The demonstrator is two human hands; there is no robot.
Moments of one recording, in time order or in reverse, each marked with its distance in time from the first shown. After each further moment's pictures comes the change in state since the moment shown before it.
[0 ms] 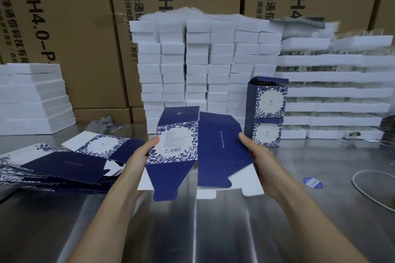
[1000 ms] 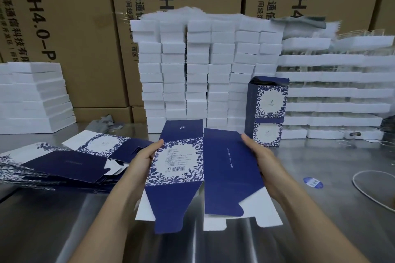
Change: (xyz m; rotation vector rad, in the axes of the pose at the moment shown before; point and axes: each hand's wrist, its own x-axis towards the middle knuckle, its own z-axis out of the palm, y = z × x) left_hand 0.014 -0.014 -0.004 0.000 -0.067 -0.081; right_hand -0.004 -0.001 0.001 -0.024 0.081 0.043
